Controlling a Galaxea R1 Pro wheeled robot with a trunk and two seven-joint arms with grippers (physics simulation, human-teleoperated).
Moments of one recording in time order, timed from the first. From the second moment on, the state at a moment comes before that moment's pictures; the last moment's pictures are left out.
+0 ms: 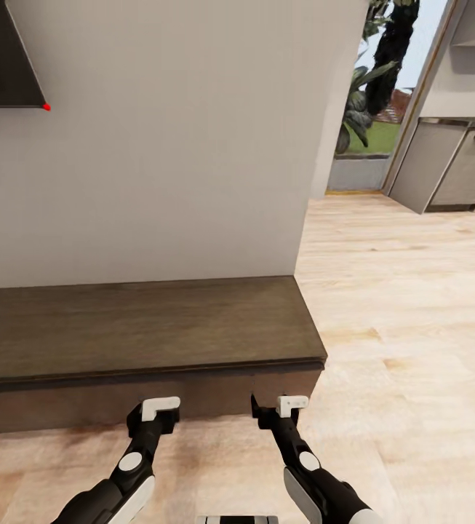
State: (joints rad) left arm -0.37 0.19 -0.67 -1.02 0.56 -0.02 0.56; right arm -0.51 0.09 0.52 -0.53 -0.44 -0.37 -0.11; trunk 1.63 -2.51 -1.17
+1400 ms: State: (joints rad) left arm -0.38 0.10 -0.66 -1.13 0.57 0.15 0.61; right arm -0.51 0.09 0.52 -0.52 -0.45 -0.36 -0.11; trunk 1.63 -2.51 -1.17
